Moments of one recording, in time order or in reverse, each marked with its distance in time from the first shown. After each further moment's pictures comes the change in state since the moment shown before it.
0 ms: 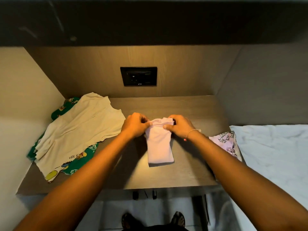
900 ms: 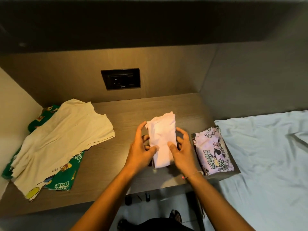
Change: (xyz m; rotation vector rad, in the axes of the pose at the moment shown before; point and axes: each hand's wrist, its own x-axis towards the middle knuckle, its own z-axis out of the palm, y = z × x) left_hand -0.085 0.013 0.065 -0.718 -0.069 0.244; right_hand -0.106 0.021 0.049 0.755 0.486 0.059
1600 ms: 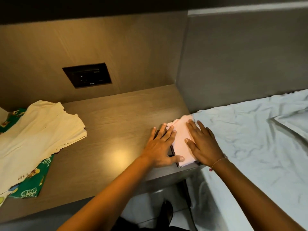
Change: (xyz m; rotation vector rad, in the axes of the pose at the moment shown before) left_hand 0.035 -0.022 0.136 1.133 -0.535 0.384; right_hand 0.031 0.042 -0.181 -1.163 -0.203 -0.196
